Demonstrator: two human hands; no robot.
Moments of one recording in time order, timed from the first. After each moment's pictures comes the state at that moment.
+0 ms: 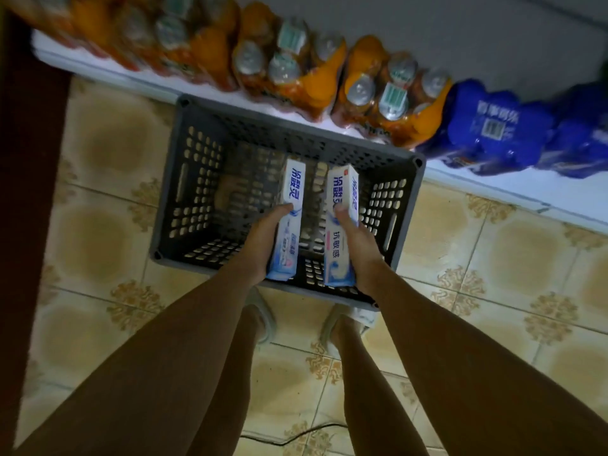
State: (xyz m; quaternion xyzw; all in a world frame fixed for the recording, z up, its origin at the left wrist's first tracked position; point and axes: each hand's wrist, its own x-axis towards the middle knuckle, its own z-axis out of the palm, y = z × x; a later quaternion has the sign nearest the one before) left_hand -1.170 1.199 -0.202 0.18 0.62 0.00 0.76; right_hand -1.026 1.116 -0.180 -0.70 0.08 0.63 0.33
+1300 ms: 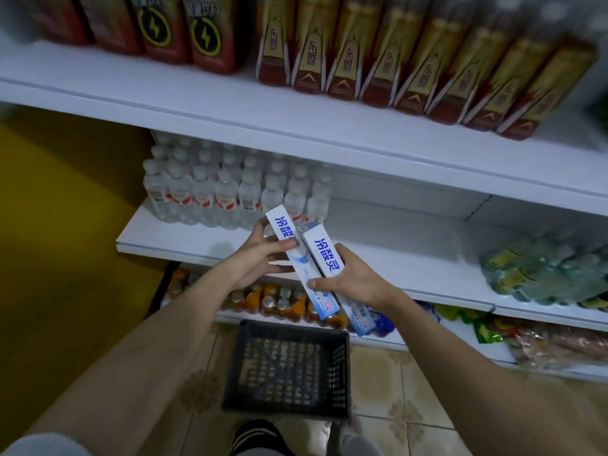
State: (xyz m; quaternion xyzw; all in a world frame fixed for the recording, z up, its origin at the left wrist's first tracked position) left_hand -1.182 1.377 0.398 0.48 0.35 0.12 0.80; right_hand -1.030 1.223 0.430 -0.74 -0.38 0.46 0.31
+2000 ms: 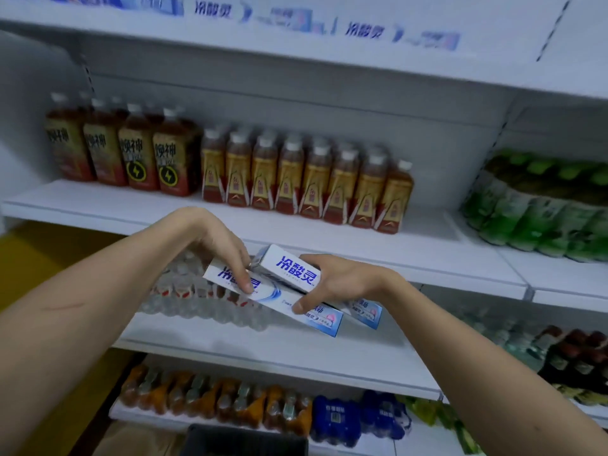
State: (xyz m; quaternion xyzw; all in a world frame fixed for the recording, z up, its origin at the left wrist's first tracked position) left_hand -1.093 1.323 0.666 0.81 0.28 -0.35 0.38; right_hand -0.922 1.136 0.641 -0.67 -0.62 0.37 0.16
